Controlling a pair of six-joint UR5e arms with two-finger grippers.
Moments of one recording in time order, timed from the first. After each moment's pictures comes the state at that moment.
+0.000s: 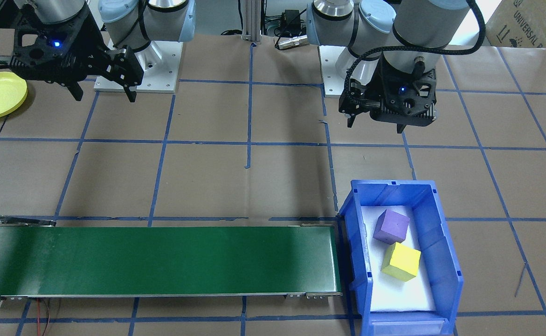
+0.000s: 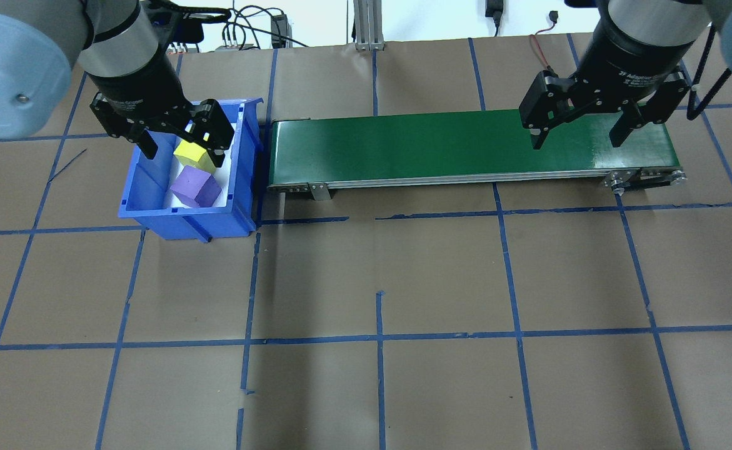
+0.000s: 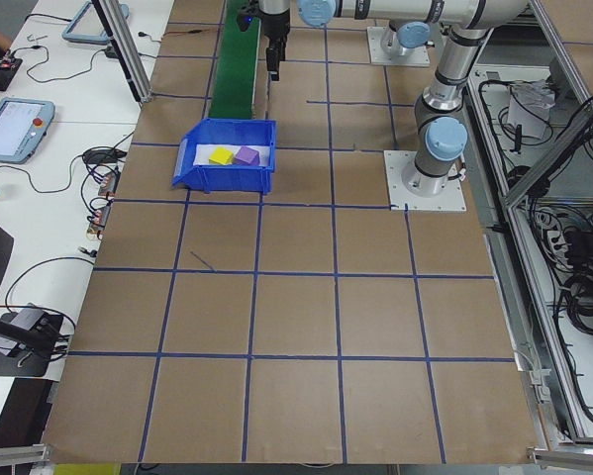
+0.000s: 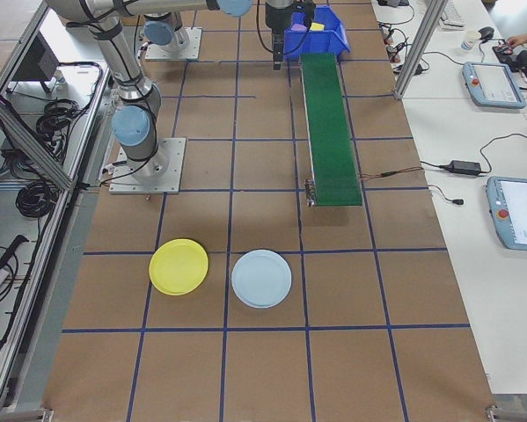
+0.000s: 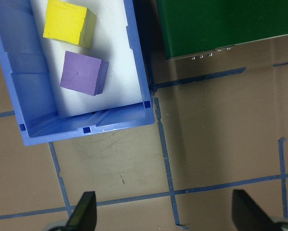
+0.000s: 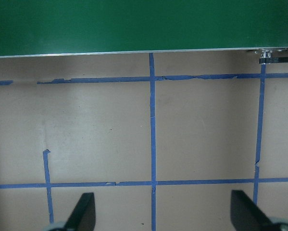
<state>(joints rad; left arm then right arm) -1.61 -1.62 -1.53 -1.61 1.62 0.11 1.56 -1.62 1.54 -1.49 -1.56 0.00</state>
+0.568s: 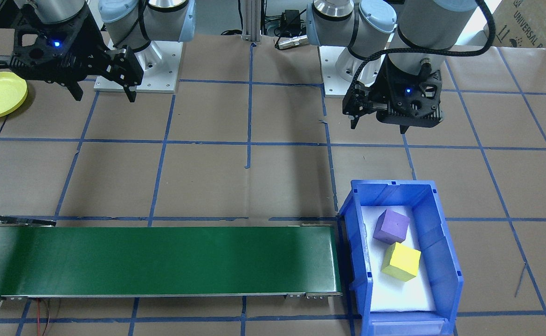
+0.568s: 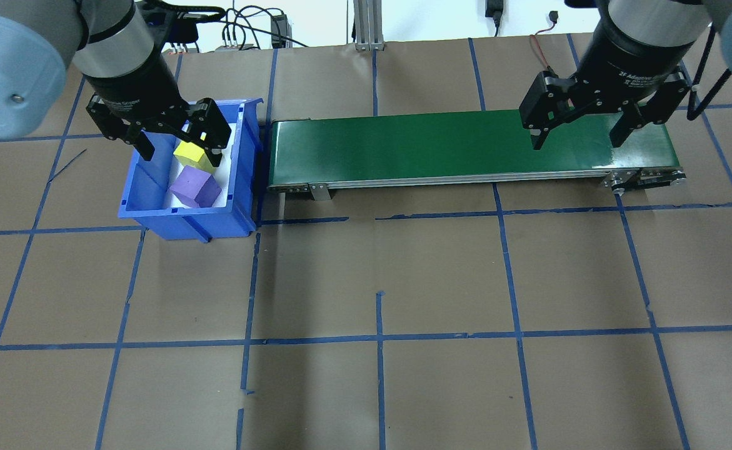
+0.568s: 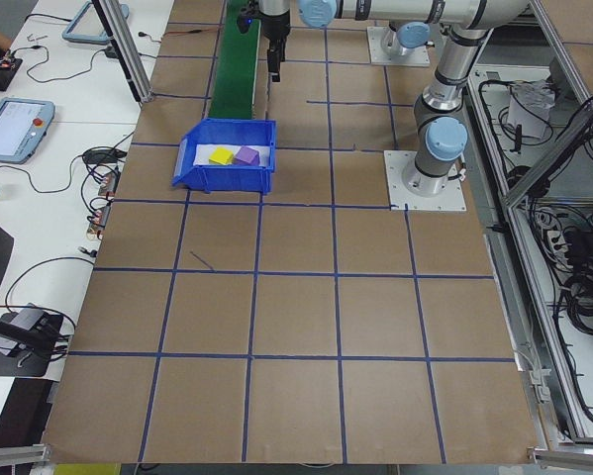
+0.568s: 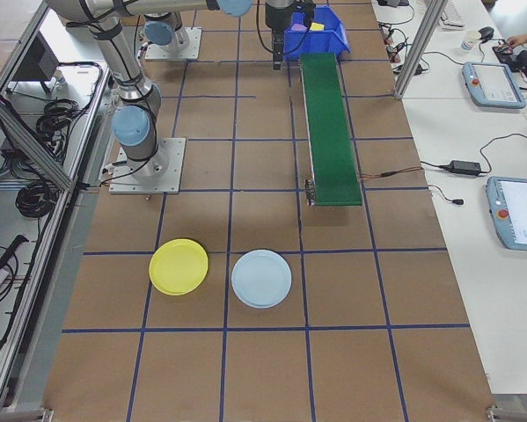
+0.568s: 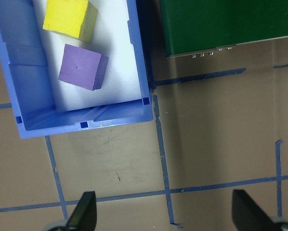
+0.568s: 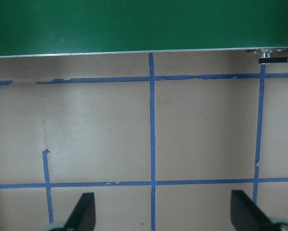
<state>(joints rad) -1.58 -1.62 -1.53 -1.61 1.61 0.11 1.56 -1.62 1.54 -1.49 -1.56 0.00</state>
